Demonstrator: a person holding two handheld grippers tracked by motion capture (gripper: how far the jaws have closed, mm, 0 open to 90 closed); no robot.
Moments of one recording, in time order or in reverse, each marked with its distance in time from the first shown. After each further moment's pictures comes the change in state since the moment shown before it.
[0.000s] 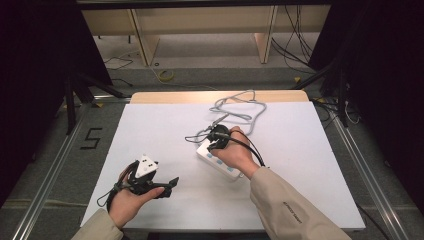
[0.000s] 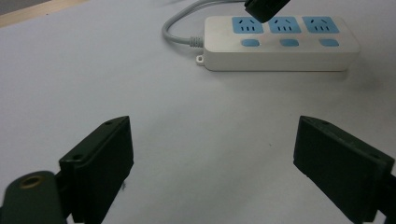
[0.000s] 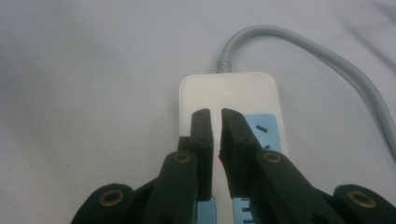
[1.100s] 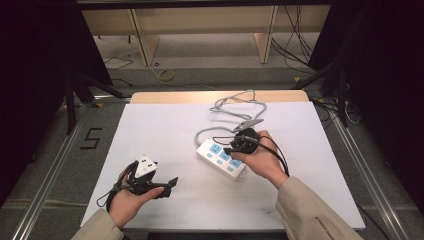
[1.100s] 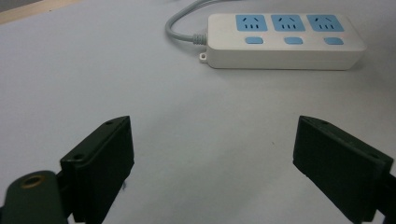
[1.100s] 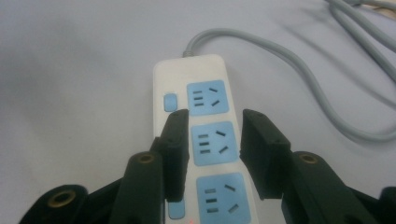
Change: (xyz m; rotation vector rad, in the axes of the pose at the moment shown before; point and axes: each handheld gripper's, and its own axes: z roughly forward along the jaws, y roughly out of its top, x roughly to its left) left arm 0.001 -0.001 0.000 0.002 0.012 -0.014; right arm -0.025 -0.052 -0.051 -0.166 -0.018 0.071
